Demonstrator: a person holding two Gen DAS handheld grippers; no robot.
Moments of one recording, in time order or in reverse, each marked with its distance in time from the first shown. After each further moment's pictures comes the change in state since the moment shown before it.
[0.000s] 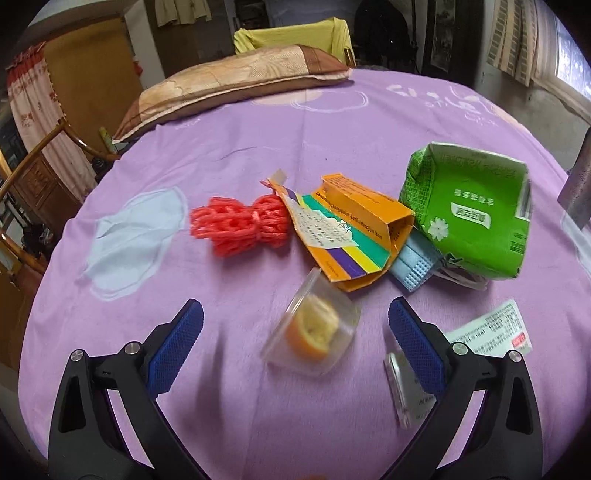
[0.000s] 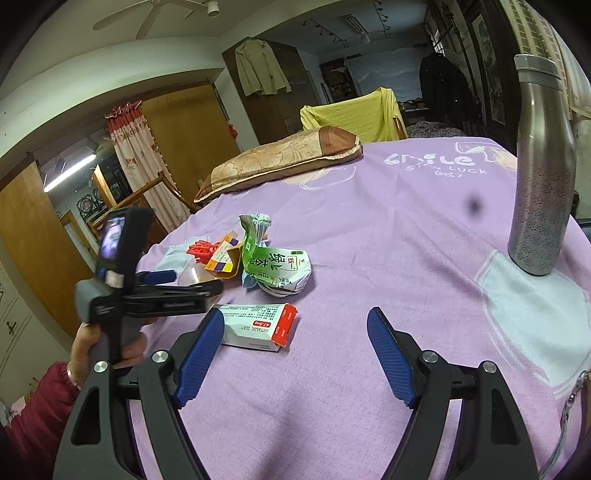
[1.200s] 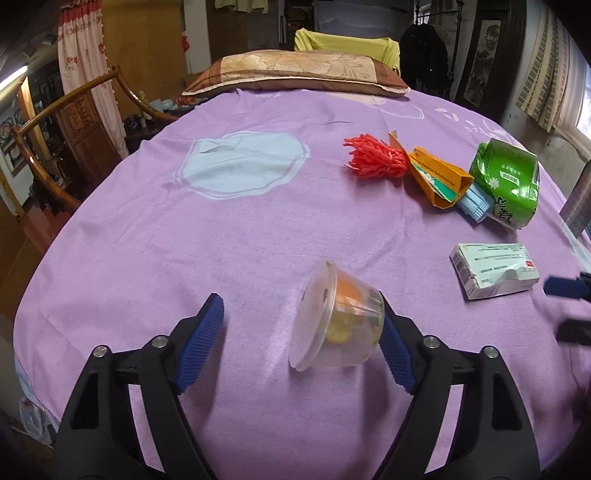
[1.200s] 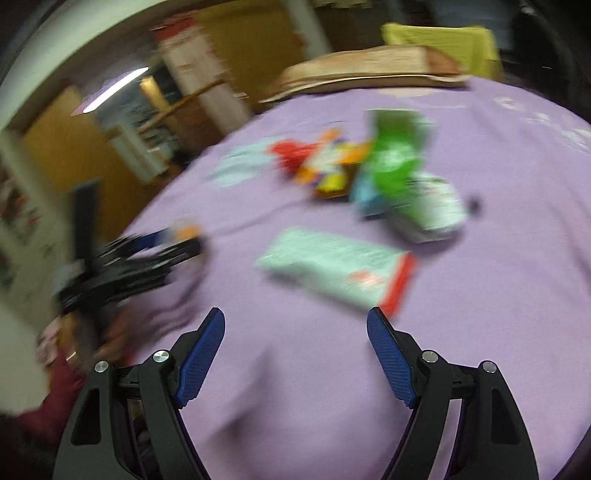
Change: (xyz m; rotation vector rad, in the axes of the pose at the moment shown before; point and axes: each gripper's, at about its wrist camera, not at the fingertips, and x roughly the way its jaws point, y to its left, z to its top) left arm -0.054 0.106 -0.090 -0.185 -0.041 0.008; right arm 0.073 0.089 -0.007 -0.185 0.388 0.265
